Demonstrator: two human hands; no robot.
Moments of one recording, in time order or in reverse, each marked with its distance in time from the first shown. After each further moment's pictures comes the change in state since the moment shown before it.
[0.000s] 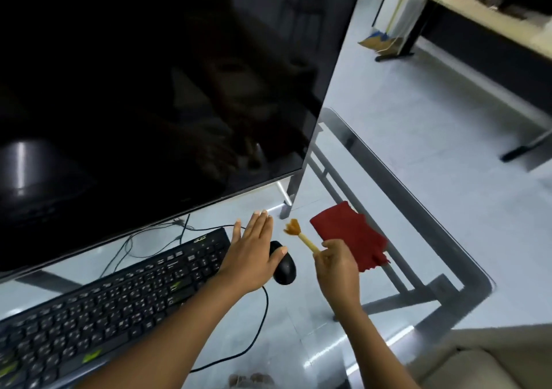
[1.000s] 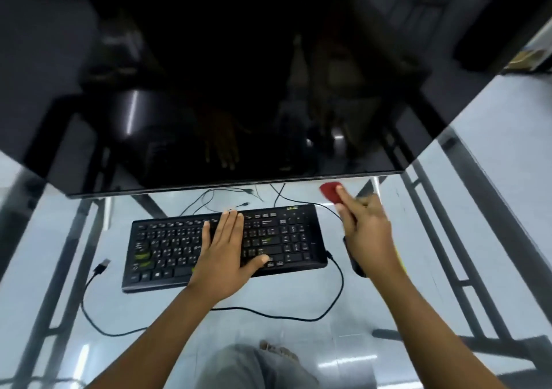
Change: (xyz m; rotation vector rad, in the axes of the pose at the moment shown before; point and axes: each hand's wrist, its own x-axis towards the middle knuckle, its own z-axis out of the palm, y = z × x) left_hand -0.157 -0.130 0.004 -0.034 0.183 -0.416; right_hand -0.003 -0.115 0.044 -0.069 -0.116 -0.620
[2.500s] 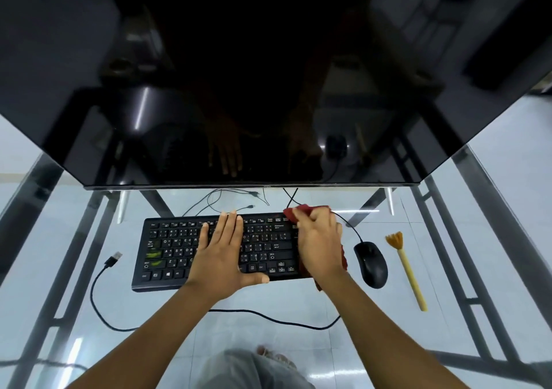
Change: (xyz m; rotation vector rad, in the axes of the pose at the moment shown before) left_hand -0.002 -0.028 0.004 0.166 -0.036 -0.046; right_hand -0.015 -0.042 0.096 -0.212 -0.153 -0.155
